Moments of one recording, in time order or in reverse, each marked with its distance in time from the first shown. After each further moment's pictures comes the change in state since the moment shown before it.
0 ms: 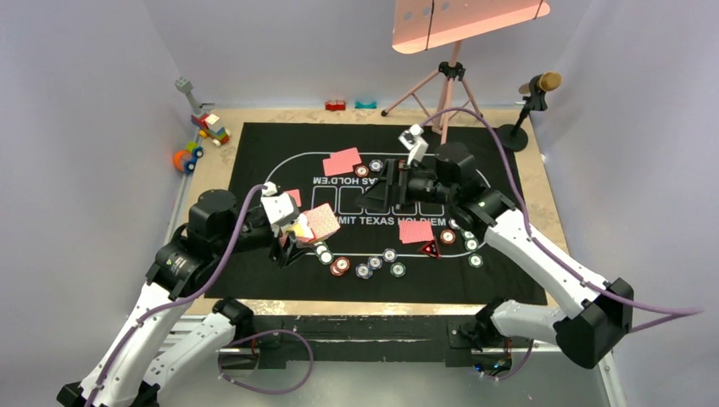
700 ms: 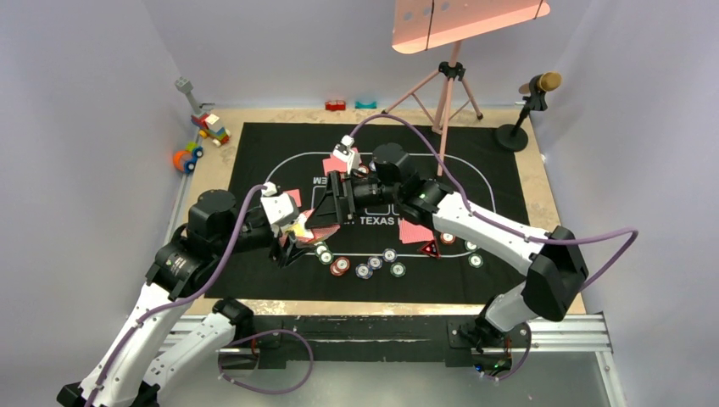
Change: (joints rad) left arm 0.000 -0.001 0.000 0.000 0.000 0.000; right arm 0.256 0.334 0.173 0.184 -0.174 0.132
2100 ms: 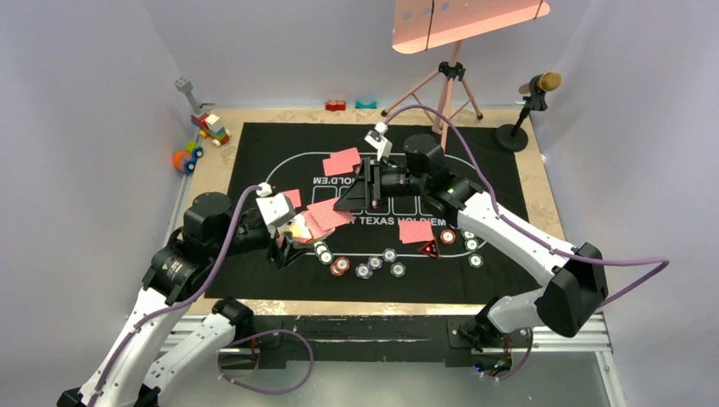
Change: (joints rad) left arm 0.012 -0.027 0.000 -0.008 0.002 -0.025; right arm -0.131 -0.113 -0.058 -0.034 -0.012 0.011
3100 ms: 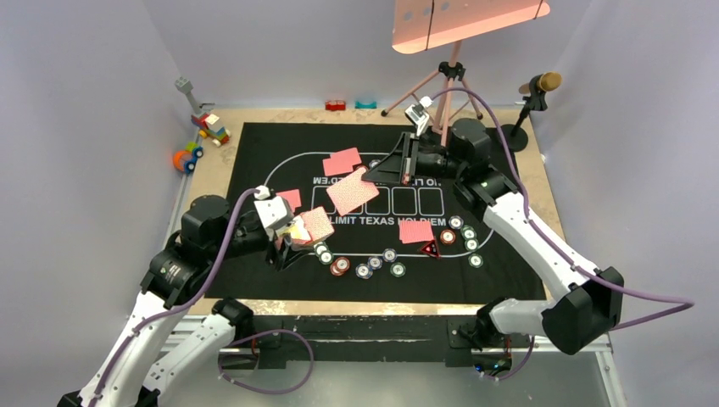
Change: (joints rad) left arm 0.001 -0.017 -0.011 0.006 0.006 0.001; right arm -0.214 -0.119 -0.014 0.113 -0.143 0.145
